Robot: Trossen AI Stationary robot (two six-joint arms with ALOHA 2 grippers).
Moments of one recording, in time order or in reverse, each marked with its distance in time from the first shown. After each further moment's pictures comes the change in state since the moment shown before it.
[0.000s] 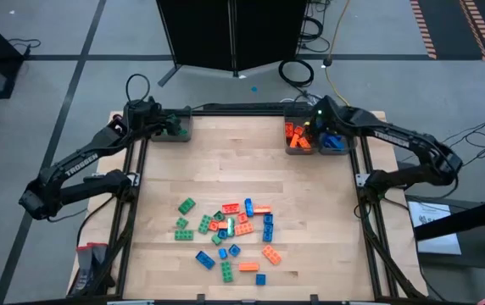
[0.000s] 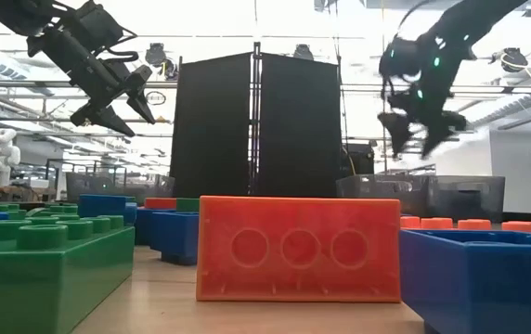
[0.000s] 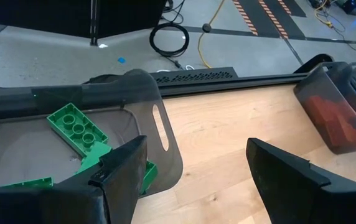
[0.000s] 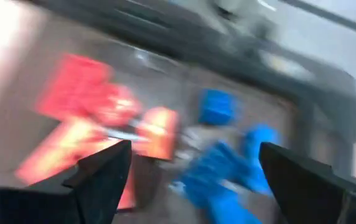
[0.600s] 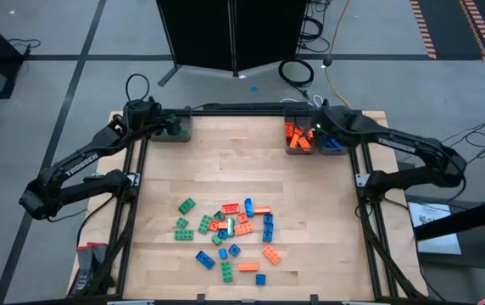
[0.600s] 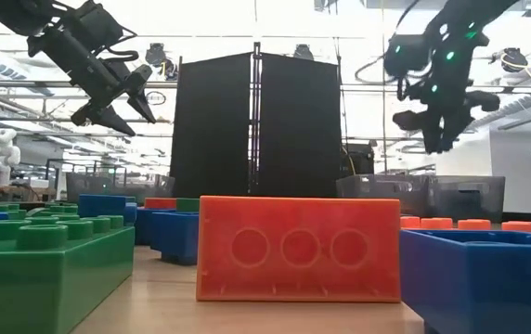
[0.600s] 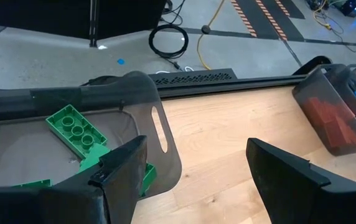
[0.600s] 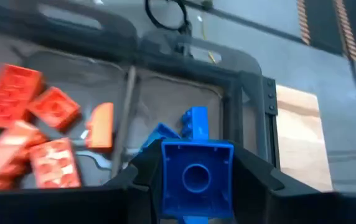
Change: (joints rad) left arm 0.000 0.000 0.000 0.007 0.000 -0.002; right arm 0.107 -0.035 0.000 -0.253 0.360 0.318
